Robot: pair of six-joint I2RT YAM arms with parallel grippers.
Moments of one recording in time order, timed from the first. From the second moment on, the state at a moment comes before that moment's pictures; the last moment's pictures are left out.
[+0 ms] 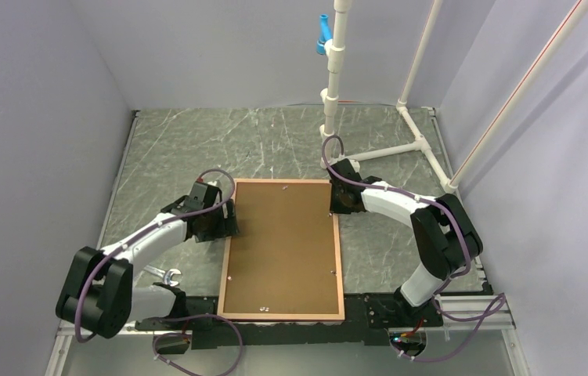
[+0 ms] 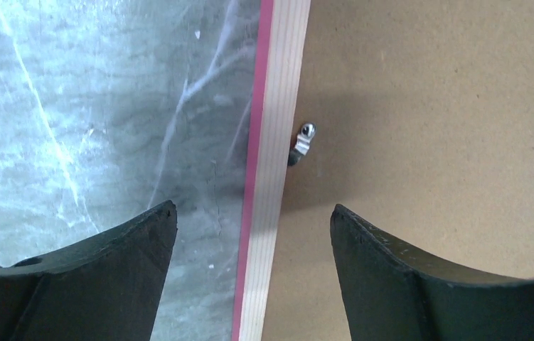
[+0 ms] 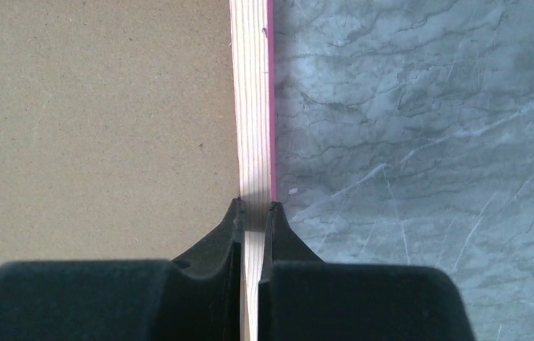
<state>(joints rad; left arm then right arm) -0.37 1.22 0.60 -0.43 0.04 -0.53 0.53 1.64 0.93 -0.36 0.17 0.55</state>
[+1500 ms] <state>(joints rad) -0.36 1.32 0.71 -0.40 0.03 -0.46 0.52 1.63 0.92 -0.35 0.15 0.55</state>
